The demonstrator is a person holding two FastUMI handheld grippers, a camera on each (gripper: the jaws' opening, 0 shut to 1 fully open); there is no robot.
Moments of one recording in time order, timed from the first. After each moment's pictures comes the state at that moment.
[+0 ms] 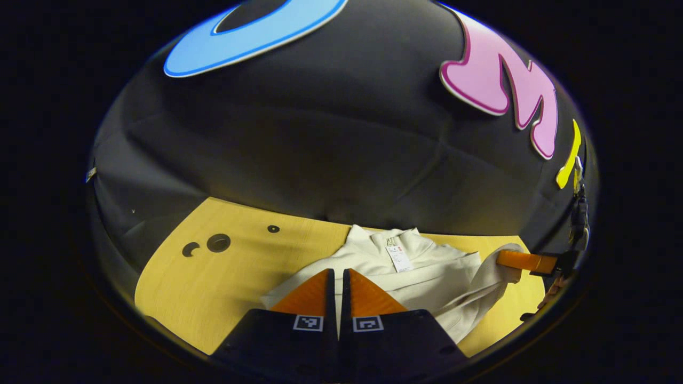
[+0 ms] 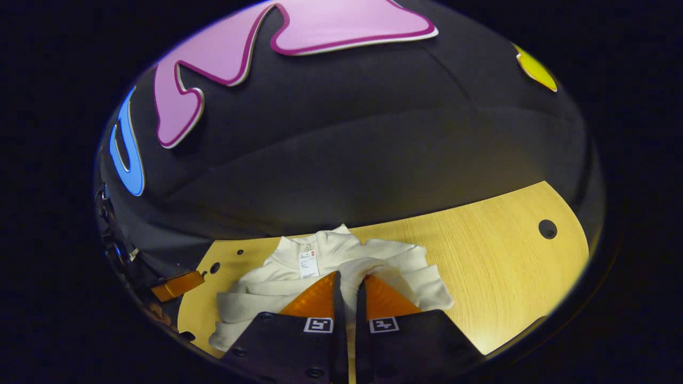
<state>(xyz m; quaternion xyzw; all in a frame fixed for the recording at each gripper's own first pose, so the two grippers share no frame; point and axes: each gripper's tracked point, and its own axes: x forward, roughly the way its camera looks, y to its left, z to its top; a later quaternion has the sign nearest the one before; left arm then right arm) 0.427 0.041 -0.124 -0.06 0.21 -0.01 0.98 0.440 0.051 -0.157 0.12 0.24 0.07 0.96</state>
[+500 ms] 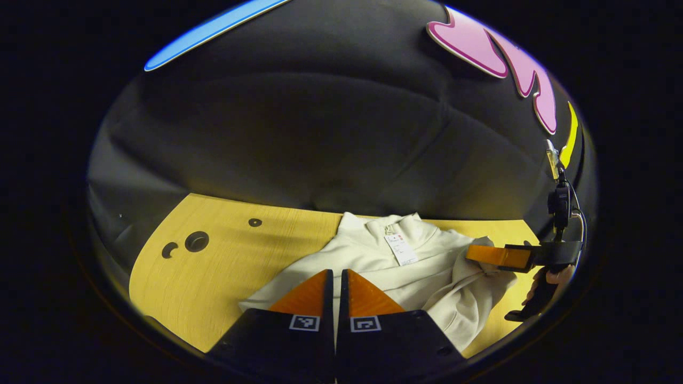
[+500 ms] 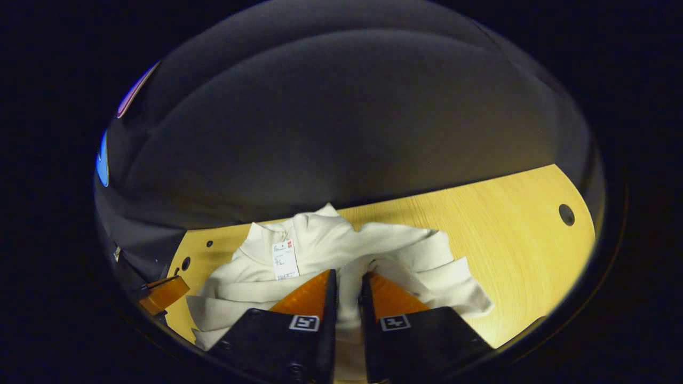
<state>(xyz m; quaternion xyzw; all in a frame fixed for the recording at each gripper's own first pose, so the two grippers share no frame) 0.449 0.031 -0.158 -0.04 0.23 -0.02 0.97 0.474 0.068 -0.230 0.11 0.30 0.04 0.95</state>
